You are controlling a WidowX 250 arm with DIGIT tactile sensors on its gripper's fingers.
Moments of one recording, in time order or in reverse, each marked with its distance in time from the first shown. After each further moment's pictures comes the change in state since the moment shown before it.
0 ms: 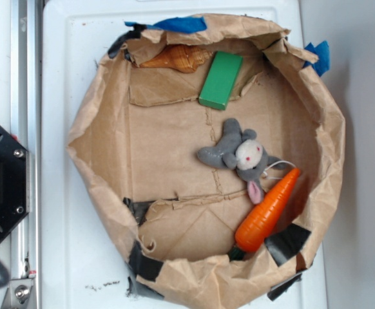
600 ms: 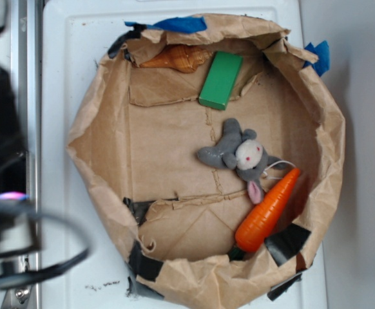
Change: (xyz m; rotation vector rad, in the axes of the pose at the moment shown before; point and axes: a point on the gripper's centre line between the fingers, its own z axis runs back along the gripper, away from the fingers) arm 0.039 0.009 -0.022 0.001 -0.023 0.110
